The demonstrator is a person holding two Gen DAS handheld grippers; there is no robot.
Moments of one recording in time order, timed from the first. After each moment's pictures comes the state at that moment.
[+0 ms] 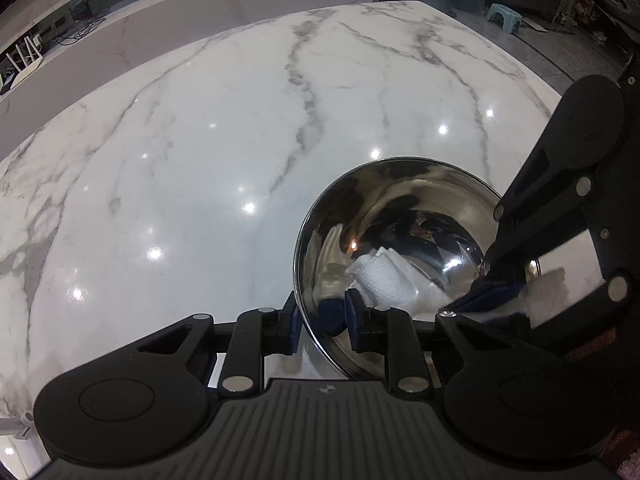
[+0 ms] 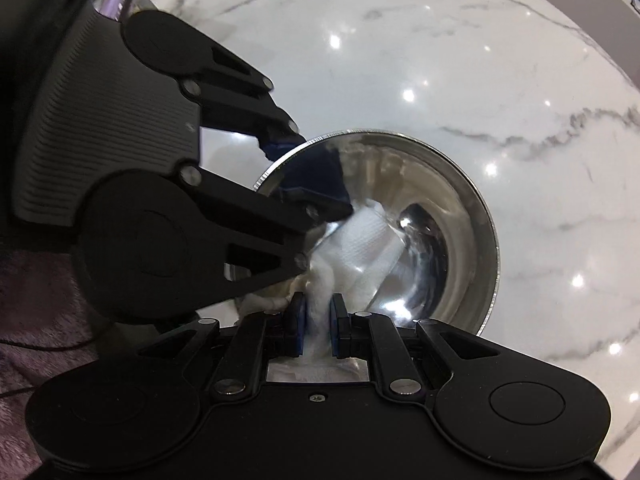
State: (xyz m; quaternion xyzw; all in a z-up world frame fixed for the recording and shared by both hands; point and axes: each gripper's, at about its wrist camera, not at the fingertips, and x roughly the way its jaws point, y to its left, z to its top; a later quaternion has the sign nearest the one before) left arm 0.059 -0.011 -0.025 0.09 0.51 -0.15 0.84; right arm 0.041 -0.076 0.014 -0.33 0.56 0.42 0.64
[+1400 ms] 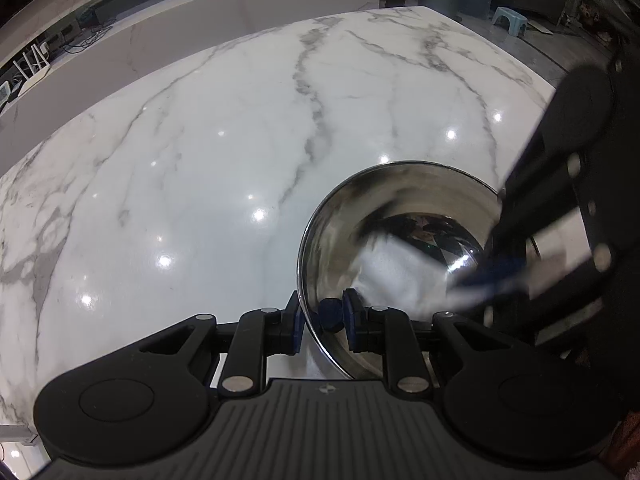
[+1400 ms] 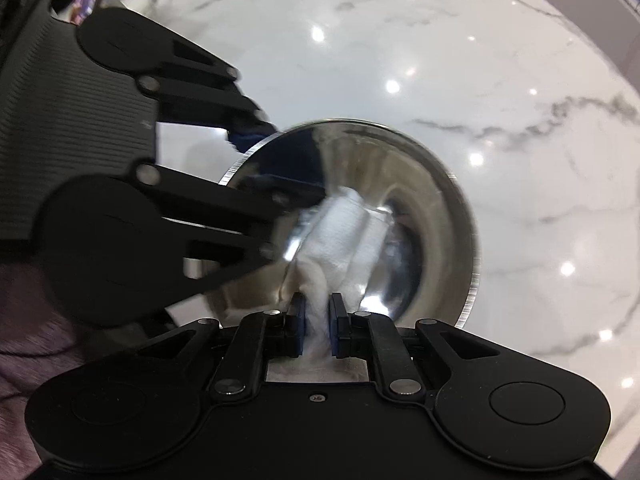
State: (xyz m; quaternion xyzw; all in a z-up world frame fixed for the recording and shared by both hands) left arm 0.062 -0.012 -0.022 0.10 0.51 -0.14 0.85; right arm 0.110 -0.056 -0.011 -0.33 0.56 0.39 0.65
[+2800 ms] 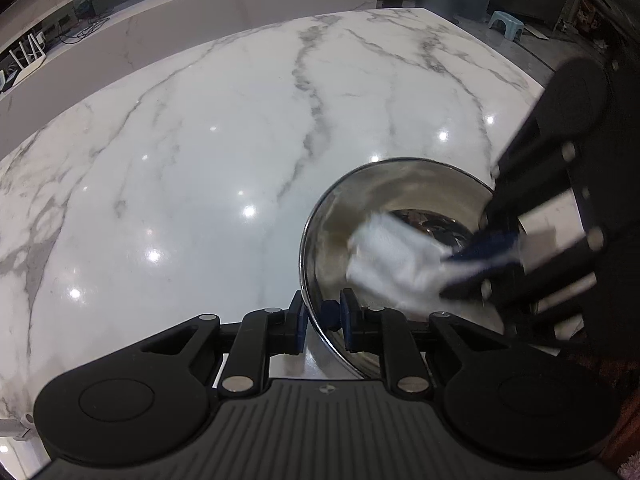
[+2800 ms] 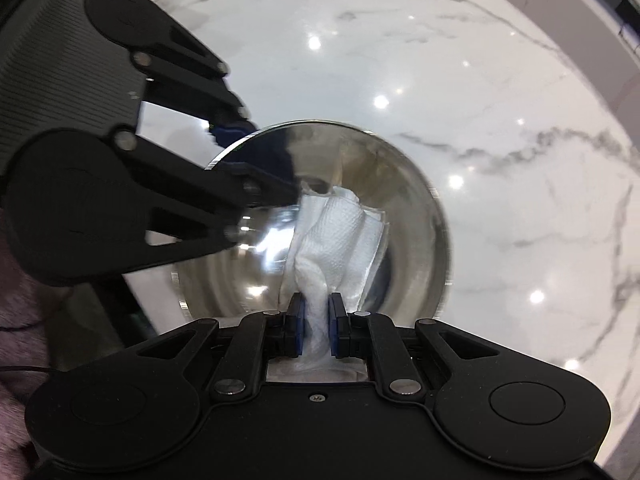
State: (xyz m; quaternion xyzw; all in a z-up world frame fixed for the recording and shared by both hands) left arm 0.061 -0.007 -0.021 0.08 0.51 -0.15 0.84; right arm 0.101 -0.077 -0.021 -0.36 0.52 0.40 0.67
